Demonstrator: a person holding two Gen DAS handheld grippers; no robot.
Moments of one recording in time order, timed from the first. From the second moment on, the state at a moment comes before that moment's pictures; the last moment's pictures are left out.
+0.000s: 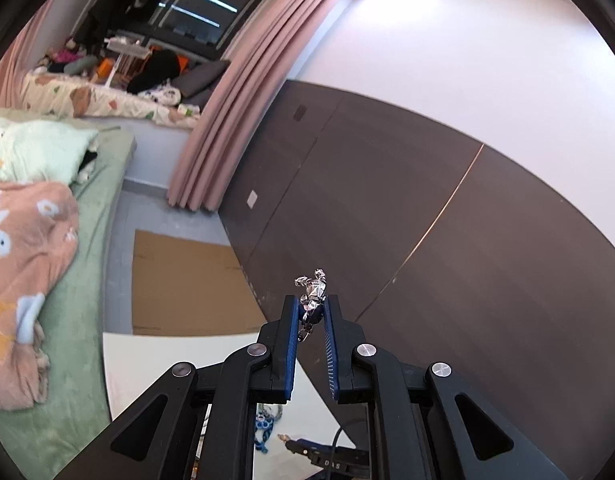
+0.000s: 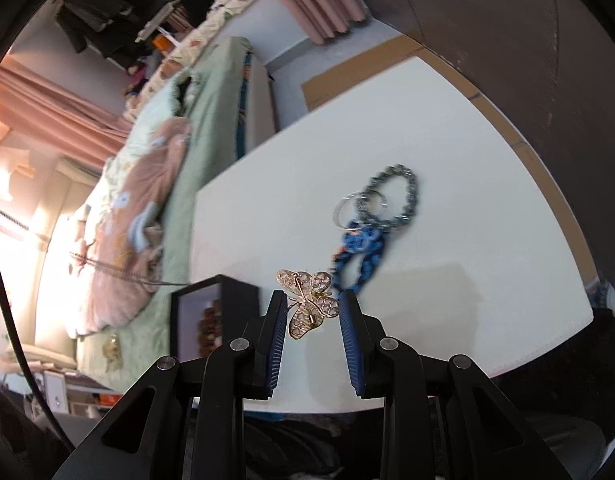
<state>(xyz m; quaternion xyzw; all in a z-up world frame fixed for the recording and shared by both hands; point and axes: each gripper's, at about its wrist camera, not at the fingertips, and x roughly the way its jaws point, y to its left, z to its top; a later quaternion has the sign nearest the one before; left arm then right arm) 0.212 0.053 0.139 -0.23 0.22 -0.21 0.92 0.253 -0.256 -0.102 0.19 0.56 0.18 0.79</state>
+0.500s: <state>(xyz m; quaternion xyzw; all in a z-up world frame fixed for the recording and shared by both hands) 0.186 0.077 0.146 -0.23 0.21 -0.19 0.93 0.238 -0.199 -0.084 0.17 0.55 0.23 0.79</state>
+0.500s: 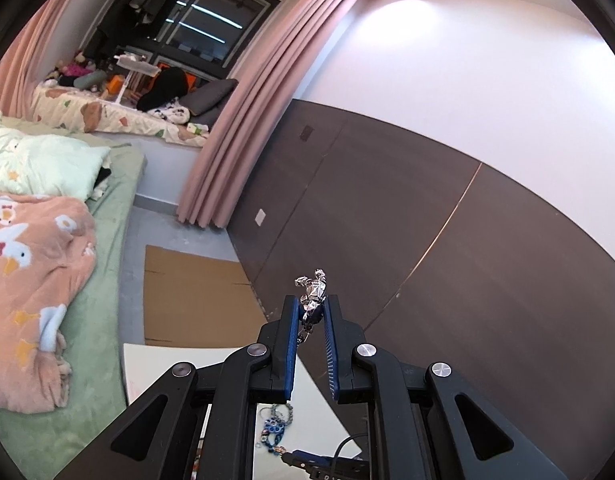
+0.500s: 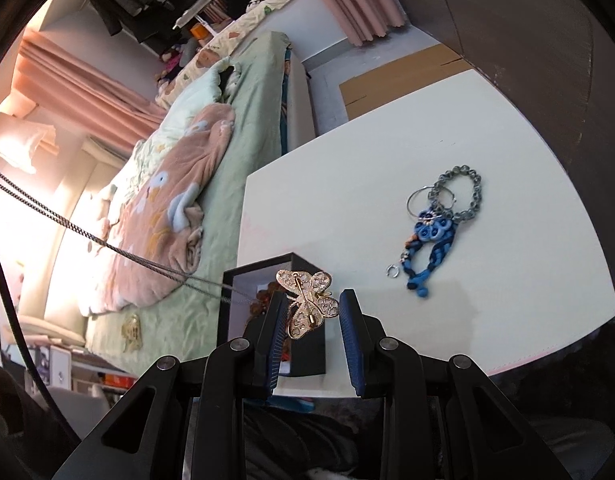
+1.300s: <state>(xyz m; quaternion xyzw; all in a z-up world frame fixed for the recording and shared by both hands) 0.210 0.074 -0.023 -0.24 0.37 -0.13 0.89 0.225 -0.176 -0.098 0.17 0.56 0.23 0.78</state>
